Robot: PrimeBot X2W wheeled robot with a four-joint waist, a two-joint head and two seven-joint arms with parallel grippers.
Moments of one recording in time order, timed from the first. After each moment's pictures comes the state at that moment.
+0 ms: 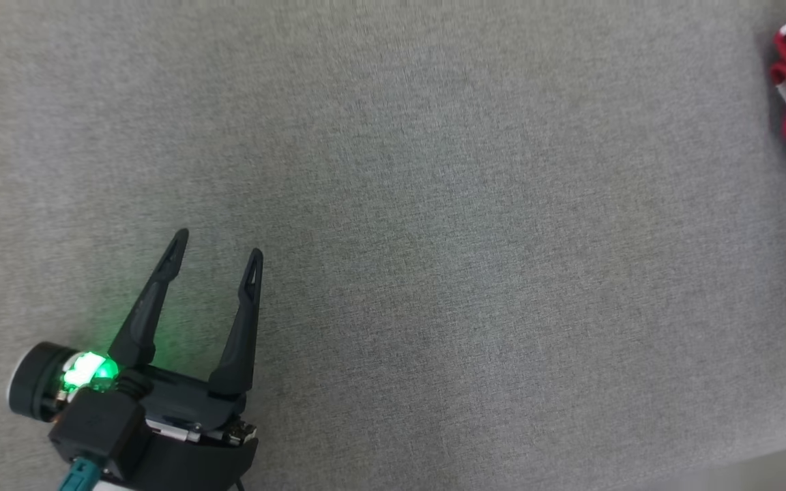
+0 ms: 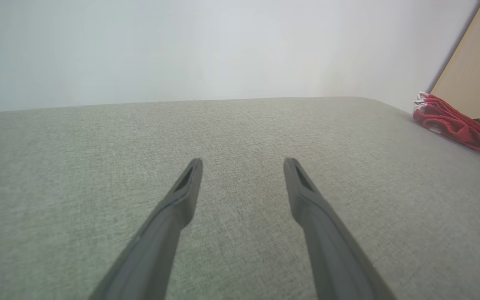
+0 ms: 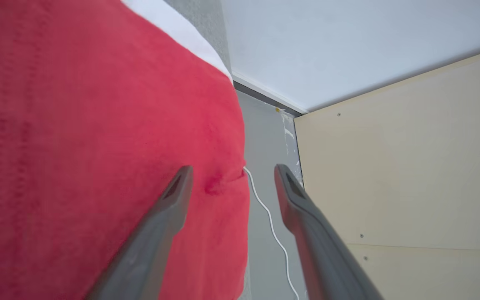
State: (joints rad) left arm -0.18 0.22 -0.19 -0.21 -0.17 -0.12 -0.22; right arm -0.79 -0.65 -0.14 0.64 -0.24 0.13 0.26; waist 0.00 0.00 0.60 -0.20
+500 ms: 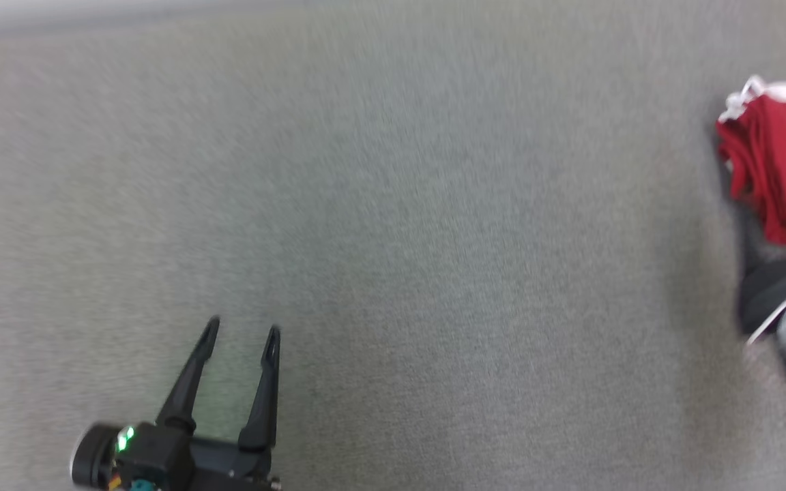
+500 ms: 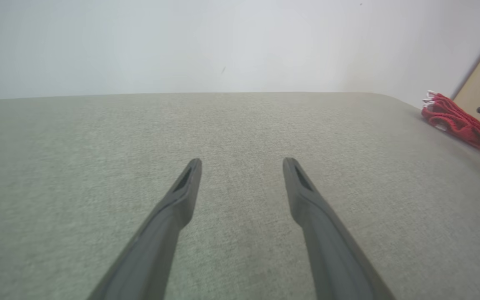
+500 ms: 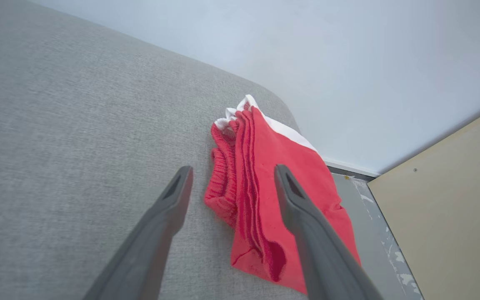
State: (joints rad) left arm -0.09 0.14 -0.21 0.01 -0.19 -0.09 -0.26; right arm -0.49 -0.44 -0.14 0.44 -0.11 0.13 0.02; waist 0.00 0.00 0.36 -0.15
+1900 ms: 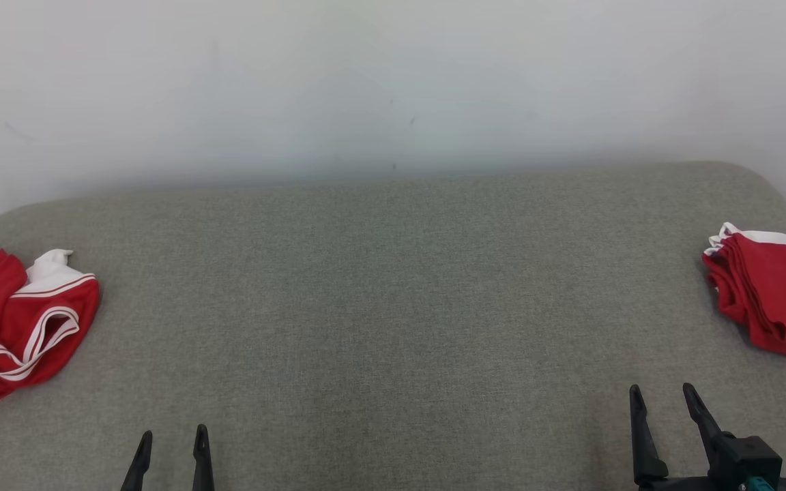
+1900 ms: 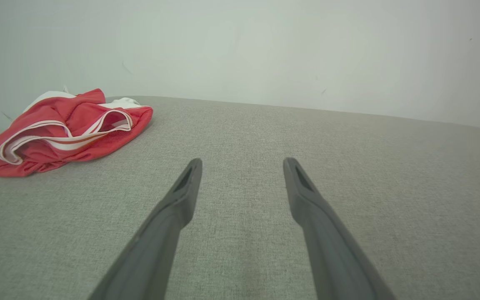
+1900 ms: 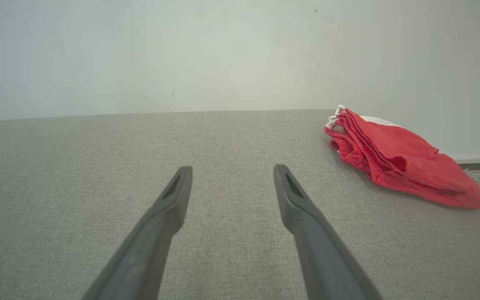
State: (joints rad) left arm 0.06 0.06 0.02 0.23 -0.18 -0.09 -0.26; right arm 0.04 -0.05 -0.18 0.20 -0.01 0.13 -0.19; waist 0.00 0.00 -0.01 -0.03
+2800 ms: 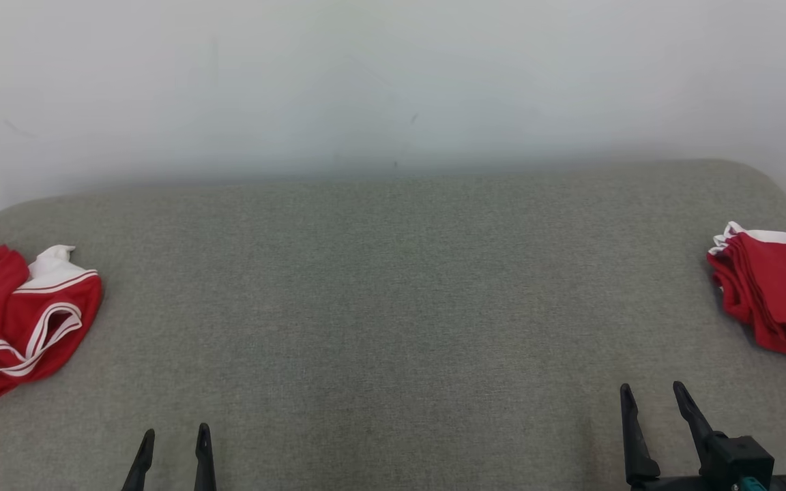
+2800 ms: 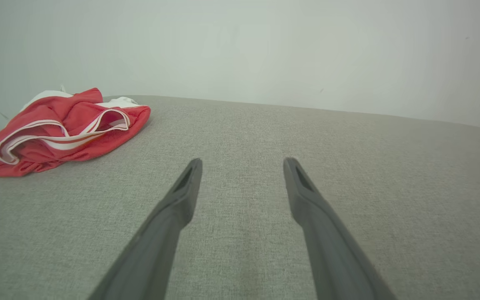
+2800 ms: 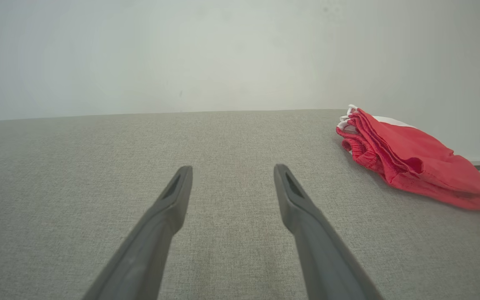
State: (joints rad) left arm 0.06 0.05 0.03 0.23 -0.17 -0.10 -0.26; right arm 0.04 -0.05 -0.15 0.20 0.00 0.13 -0.19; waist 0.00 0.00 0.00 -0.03
